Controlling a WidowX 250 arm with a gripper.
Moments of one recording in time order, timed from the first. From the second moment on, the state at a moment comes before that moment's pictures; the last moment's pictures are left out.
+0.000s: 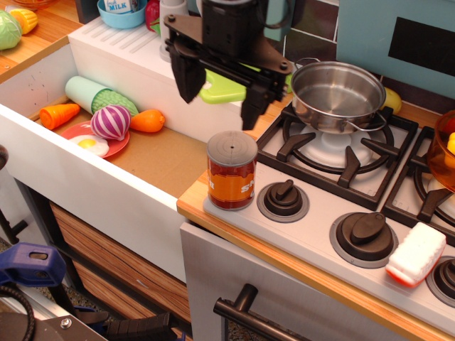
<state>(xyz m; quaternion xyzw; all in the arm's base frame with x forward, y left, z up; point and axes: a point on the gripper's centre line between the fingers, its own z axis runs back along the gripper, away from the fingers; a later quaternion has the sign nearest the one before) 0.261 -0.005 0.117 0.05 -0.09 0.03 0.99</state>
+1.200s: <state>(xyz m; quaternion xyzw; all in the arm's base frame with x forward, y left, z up) 0.264 -0.003 0.088 0.05 -0.10 0.03 0.99</state>
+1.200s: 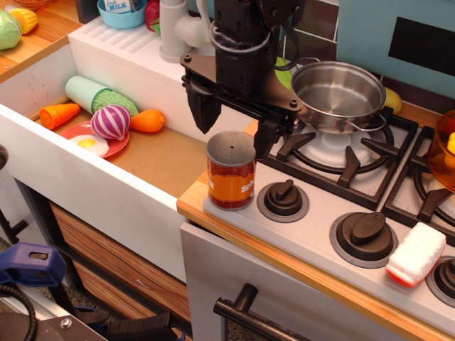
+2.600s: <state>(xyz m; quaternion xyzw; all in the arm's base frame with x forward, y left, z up) 0.266 0.007 0.057 0.00 -0.12 0.05 0.99</state>
